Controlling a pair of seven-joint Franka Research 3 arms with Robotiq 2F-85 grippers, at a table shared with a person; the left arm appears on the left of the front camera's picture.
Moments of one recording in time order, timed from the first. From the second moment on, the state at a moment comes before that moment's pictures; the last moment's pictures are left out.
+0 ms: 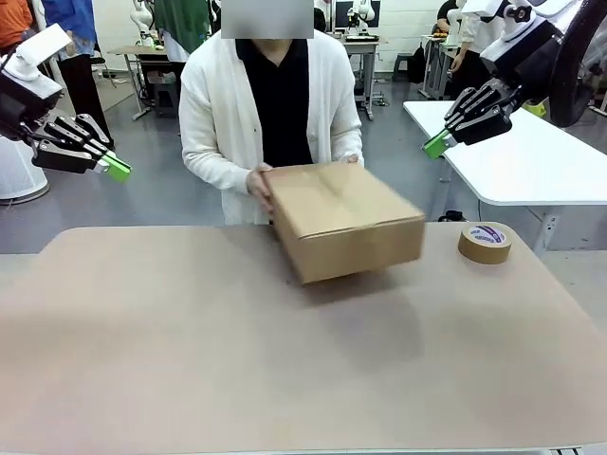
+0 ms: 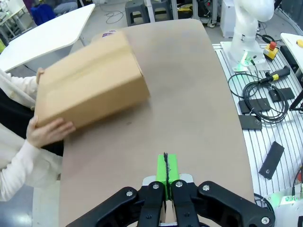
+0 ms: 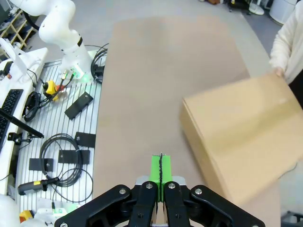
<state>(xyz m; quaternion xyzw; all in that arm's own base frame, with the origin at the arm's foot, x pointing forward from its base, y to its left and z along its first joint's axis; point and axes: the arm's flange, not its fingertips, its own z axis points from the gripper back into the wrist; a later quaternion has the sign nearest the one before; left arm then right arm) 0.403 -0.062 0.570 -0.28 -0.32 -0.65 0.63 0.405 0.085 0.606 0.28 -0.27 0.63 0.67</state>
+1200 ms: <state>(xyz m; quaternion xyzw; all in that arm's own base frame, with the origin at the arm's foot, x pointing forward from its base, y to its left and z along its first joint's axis) 0.399 -0.061 0.582 -0.29 -0.30 -0.66 0.62 0.401 0.087 0.601 0.29 -0.26 0.63 0.67</state>
